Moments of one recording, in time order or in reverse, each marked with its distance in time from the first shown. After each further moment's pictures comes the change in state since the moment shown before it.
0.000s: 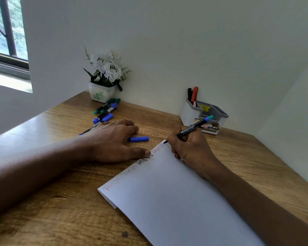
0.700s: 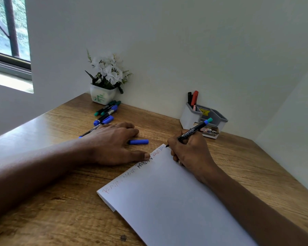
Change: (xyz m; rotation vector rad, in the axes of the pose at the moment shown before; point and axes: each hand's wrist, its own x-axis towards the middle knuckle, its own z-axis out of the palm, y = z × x) left_hand 0.003 -0.002 0.001 0.002 -0.016 -0.003; right_hand 0.000 -0.003 0.002 -0.042 0.073 0.069
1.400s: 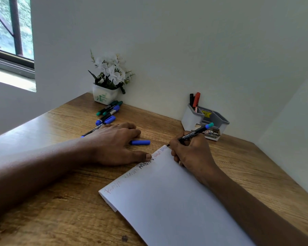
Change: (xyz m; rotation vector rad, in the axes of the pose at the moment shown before) left_hand 0.000 0.000 0.001 -0.013 0.020 0.019; right_hand -0.002 -0.002 0.001 -0.006 0.016 0.026
